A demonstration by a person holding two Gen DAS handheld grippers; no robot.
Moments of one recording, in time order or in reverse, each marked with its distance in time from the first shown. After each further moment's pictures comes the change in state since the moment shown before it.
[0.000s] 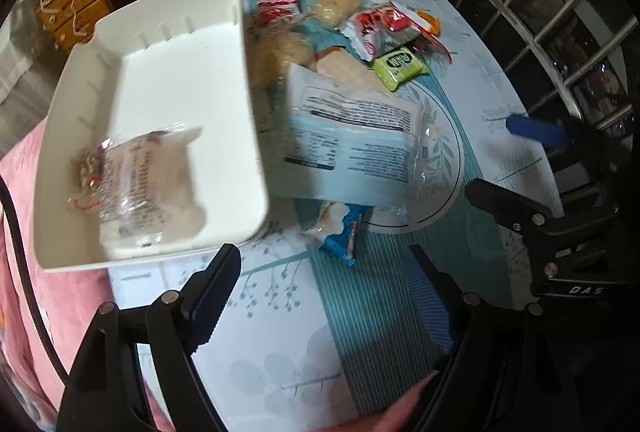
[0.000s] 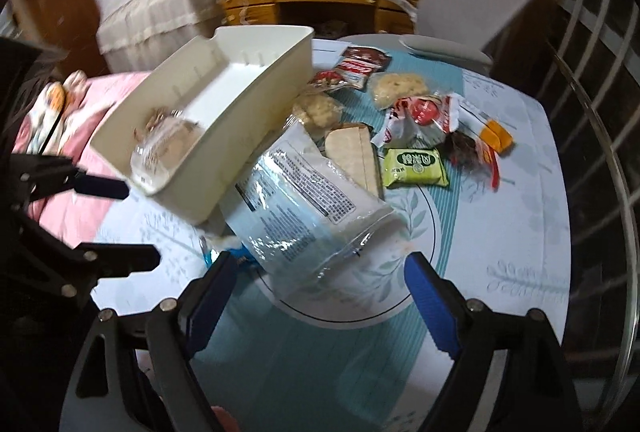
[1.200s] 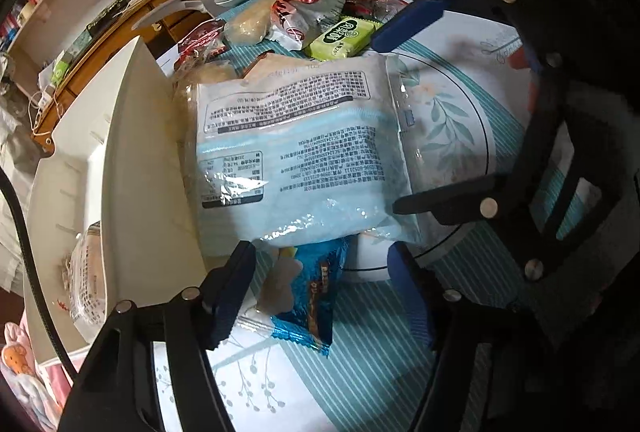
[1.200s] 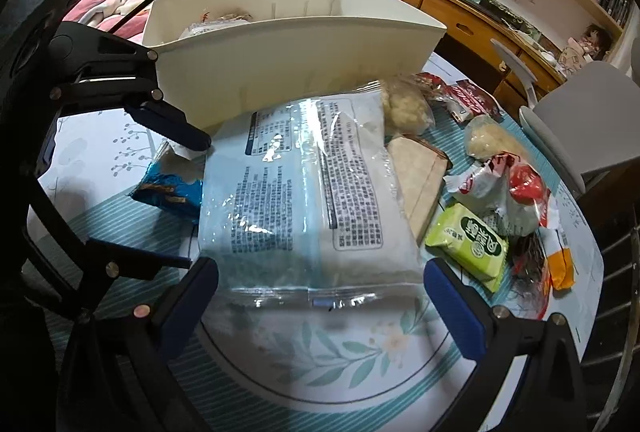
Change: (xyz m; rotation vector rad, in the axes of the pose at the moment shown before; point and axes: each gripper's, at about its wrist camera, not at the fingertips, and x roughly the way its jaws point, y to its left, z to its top) left arm 0.088 -0.069 -0.012 0.345 -0.158 0.209; right arm 0.088 -0.004 -0.010 -0.608 -0.050 0.127
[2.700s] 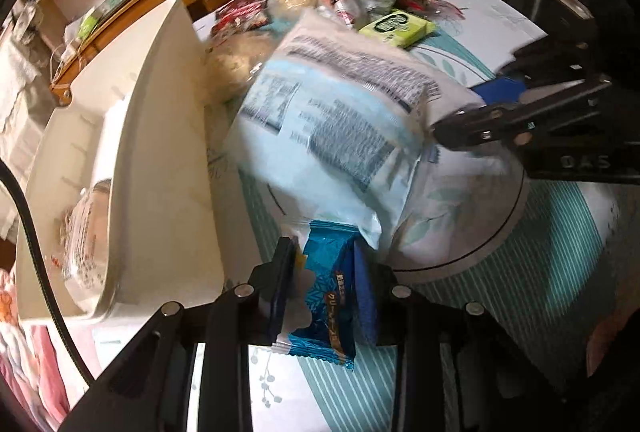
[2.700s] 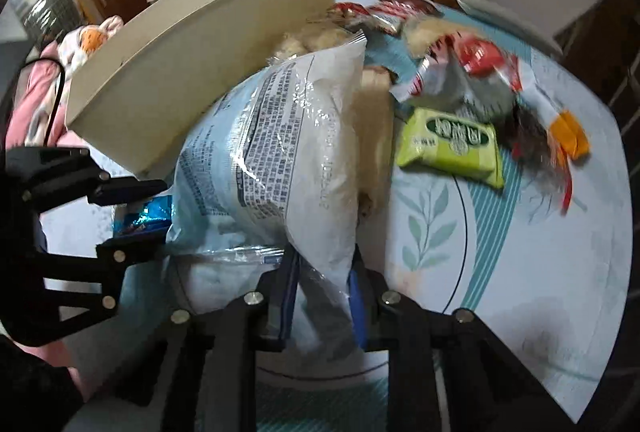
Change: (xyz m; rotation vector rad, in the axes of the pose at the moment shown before) left arm 0.006 0.018 -0.003 -0.177 0.046 0.042; right arm 0.004 -0.032 -0.022 0.483 0.105 0.042
